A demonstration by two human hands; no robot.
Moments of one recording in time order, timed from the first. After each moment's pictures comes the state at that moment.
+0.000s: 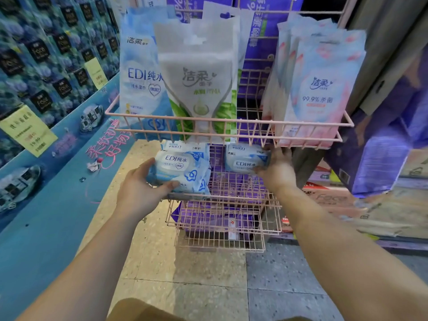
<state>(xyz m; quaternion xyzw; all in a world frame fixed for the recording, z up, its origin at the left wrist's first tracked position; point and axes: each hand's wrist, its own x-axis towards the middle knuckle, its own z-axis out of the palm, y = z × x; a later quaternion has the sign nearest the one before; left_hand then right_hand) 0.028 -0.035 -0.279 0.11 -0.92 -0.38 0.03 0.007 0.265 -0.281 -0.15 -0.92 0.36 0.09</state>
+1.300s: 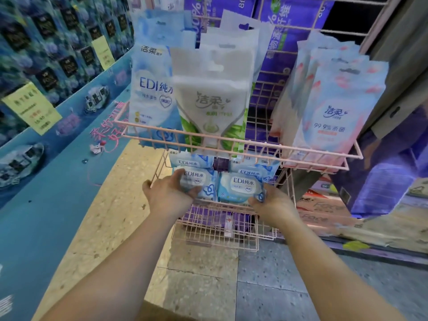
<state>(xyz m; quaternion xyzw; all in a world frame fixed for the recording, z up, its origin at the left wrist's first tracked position) 0.014 0.020 -0.291 0.10 -0.98 -0.15 -0.01 0.050 0.250 -0.264 -0.17 -0.93 0.30 -0.14</state>
